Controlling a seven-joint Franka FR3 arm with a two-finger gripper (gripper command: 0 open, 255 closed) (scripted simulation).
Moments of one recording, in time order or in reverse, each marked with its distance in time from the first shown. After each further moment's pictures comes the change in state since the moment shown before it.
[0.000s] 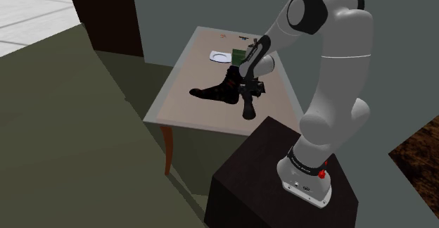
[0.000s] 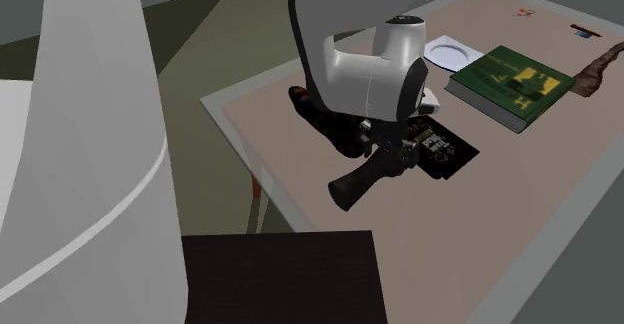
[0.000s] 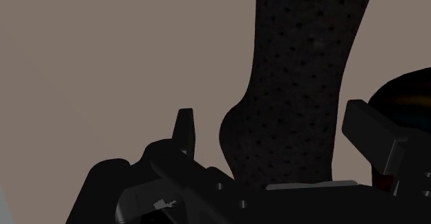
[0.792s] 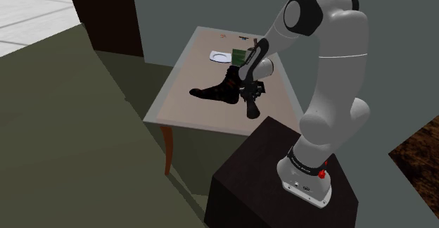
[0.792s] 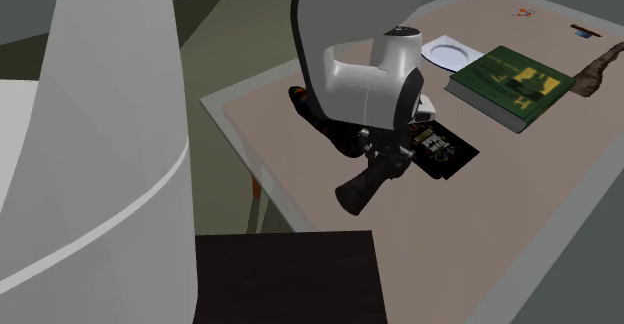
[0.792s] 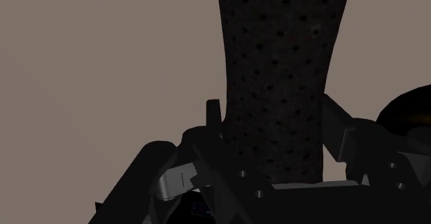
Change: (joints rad) arm -0.003 0.041 0.003 0.002 0.004 0.041 0.005
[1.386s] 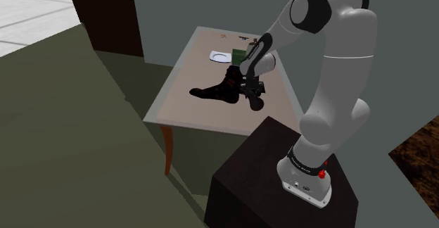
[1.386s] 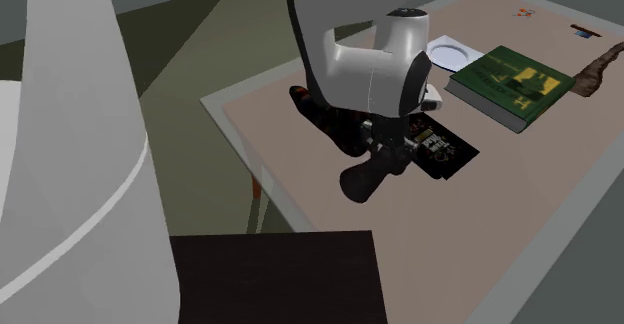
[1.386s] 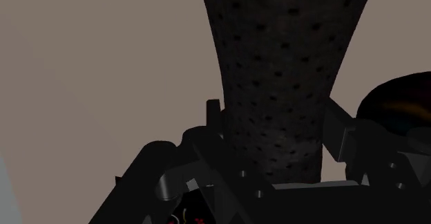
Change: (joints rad) arm 0.005 -0.073 -0.008 -0.010 -0.008 -0.064 -0.007
